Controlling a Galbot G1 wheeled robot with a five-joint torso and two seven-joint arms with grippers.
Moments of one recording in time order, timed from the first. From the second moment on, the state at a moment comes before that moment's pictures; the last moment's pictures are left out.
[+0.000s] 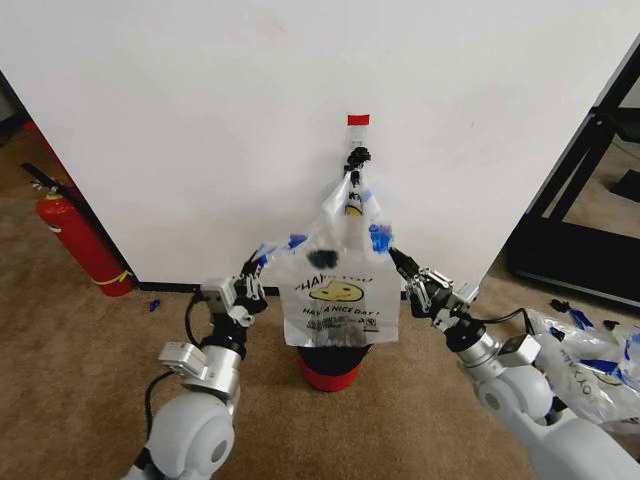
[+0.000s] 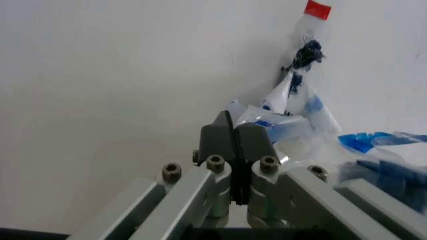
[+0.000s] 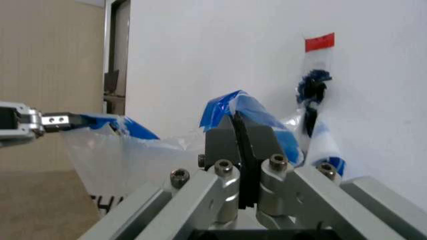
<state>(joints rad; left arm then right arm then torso) 1.38 -1.23 -0.25 -2.21 -0.49 -0.01 -0.27 -1.21 0.92 0.28 1.82 0.67 0.54 -0.42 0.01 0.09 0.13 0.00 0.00</state>
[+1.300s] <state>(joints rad) 1.46 -1.10 -0.15 -1.94 -0.33 -0.20 -0.19 -1.27 0.83 0.12 1.63 0.60 0.59 -0.53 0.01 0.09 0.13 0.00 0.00</state>
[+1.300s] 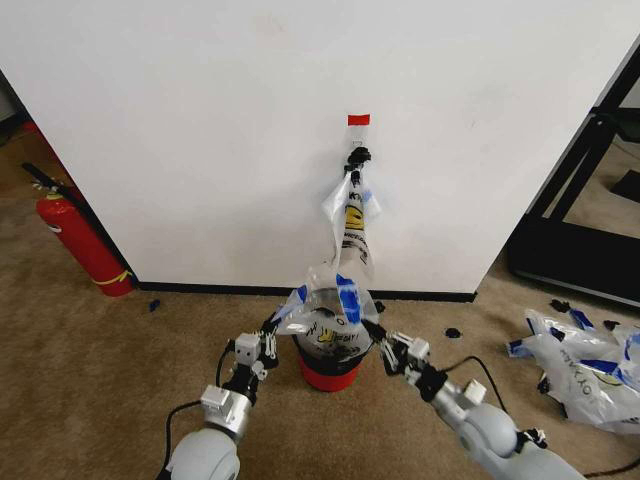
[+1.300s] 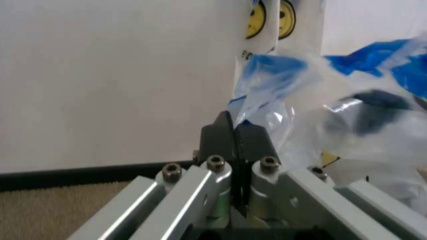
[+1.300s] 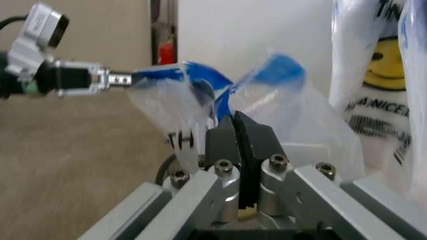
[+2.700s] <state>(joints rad) 1.52 -1.14 -0.11 -1.82 -0.20 -0.26 -0.17 -1.23 0.86 0.17 1.38 0.71 0.65 -0.83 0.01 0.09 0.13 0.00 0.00</state>
